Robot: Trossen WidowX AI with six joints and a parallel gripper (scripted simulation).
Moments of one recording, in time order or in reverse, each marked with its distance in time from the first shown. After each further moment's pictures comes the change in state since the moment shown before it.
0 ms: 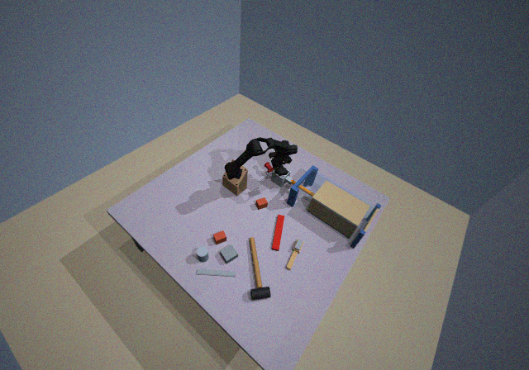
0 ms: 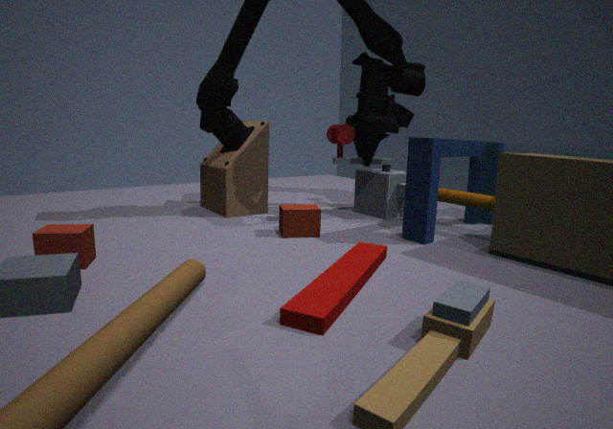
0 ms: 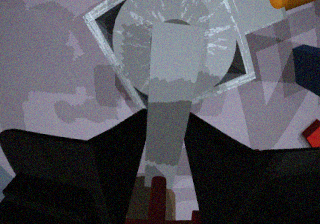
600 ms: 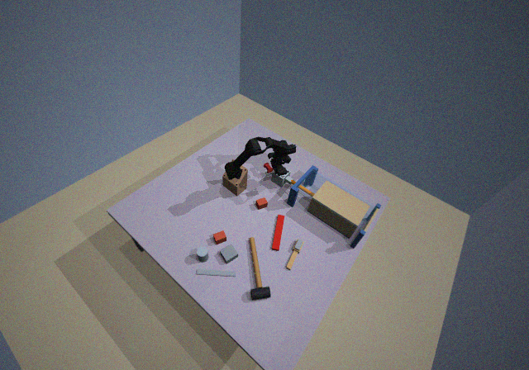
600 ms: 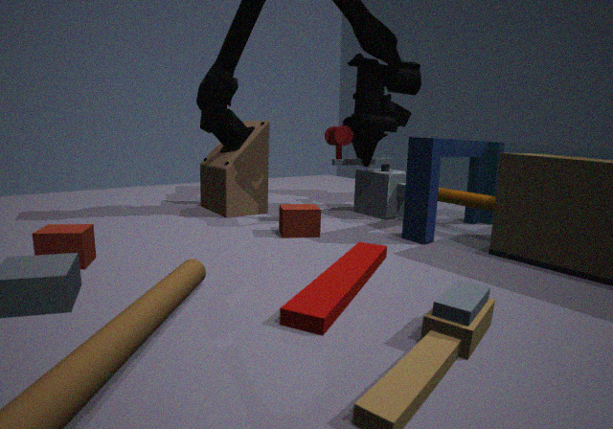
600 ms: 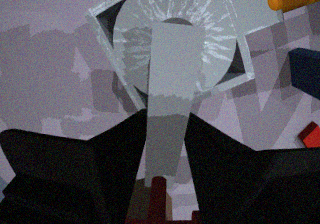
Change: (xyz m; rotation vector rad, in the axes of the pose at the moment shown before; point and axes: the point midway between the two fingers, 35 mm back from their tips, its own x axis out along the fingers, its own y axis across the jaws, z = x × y) arm 0.001 0.001 -0.002 -0.019 -0.035 -0.025
